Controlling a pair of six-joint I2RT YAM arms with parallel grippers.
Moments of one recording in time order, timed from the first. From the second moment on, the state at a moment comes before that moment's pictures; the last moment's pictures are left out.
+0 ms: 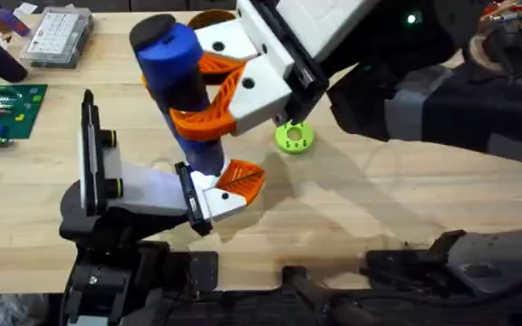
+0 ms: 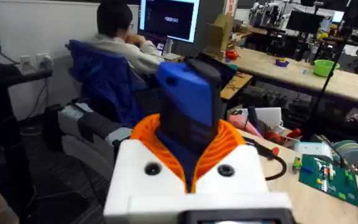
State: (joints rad) left arm -0.05 0.00 0.01 -0.11 1.14 -0.04; right arm 0.71 1.60 0.97 1.34 -1.33 0.55
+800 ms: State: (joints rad) left arm -0.05 0.00 0.01 -0.11 1.14 -0.04; right arm 0.70 1.60 0.97 1.34 -1.33 0.55
